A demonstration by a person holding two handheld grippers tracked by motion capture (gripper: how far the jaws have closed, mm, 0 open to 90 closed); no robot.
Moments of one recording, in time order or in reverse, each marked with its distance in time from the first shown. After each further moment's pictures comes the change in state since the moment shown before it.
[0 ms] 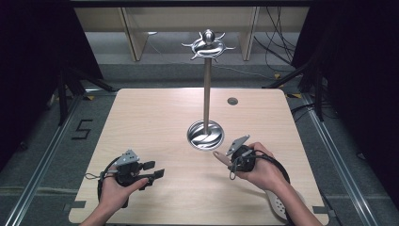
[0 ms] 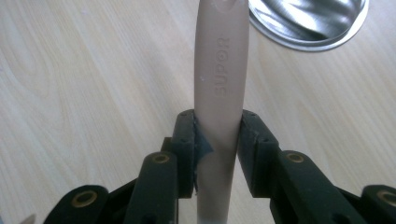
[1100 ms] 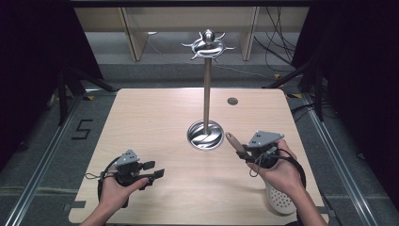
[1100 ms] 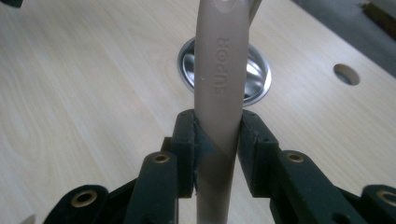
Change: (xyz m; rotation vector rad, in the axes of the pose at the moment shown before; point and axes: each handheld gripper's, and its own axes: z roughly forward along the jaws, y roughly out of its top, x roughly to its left) left arm 0.000 0.000 0.001 -0.002 0.003 -0.001; right arm -0.012 -0.026 -0.050 -0.355 -0.118 0.088
